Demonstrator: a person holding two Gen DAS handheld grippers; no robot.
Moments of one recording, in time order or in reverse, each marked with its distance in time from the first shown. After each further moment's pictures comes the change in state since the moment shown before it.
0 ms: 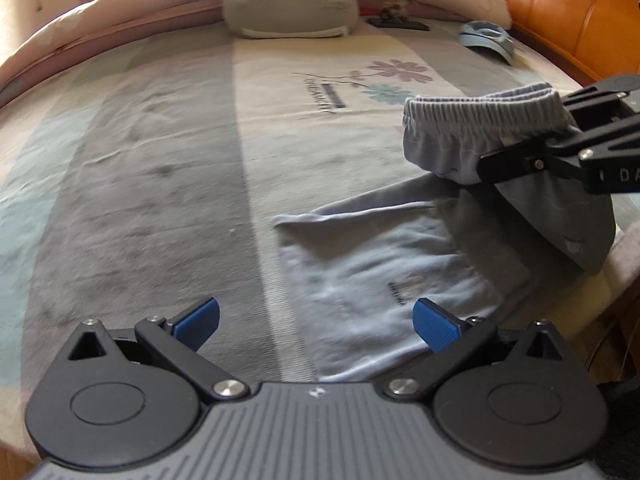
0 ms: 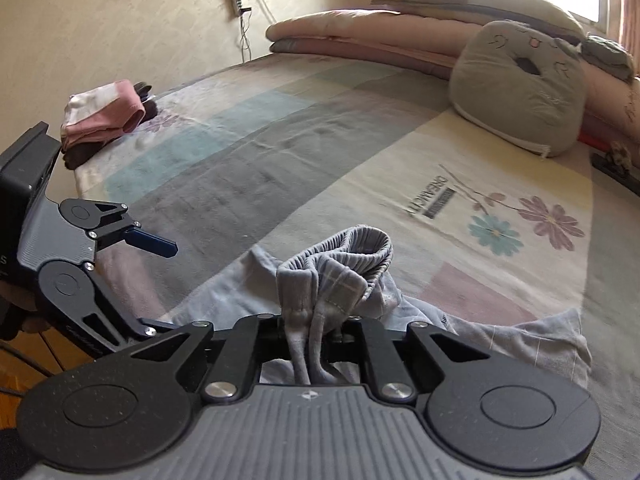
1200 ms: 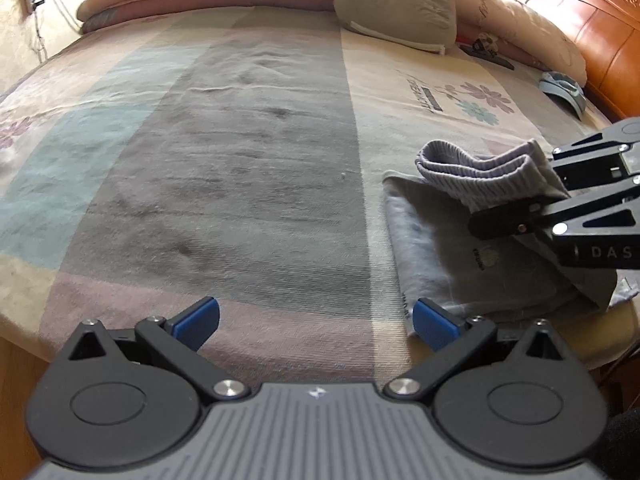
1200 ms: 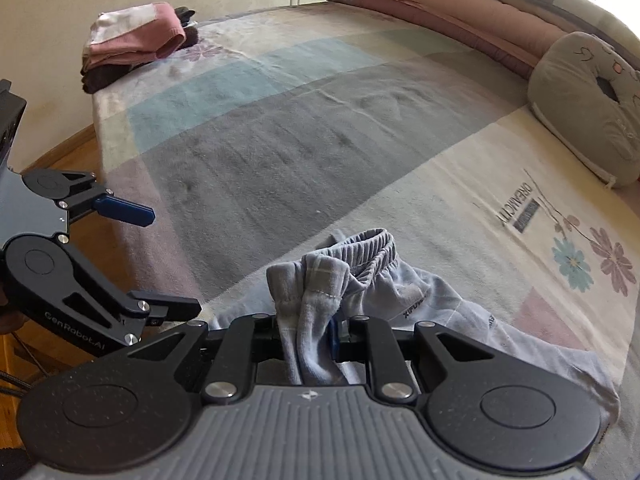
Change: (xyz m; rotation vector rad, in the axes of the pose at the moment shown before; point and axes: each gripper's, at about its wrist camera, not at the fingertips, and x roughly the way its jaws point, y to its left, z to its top) left arm -0.019 0.049 -0.054 -0.257 -0.025 0.101; right arm 0.065 0.074 0.018 -0.174 0.151 0.018
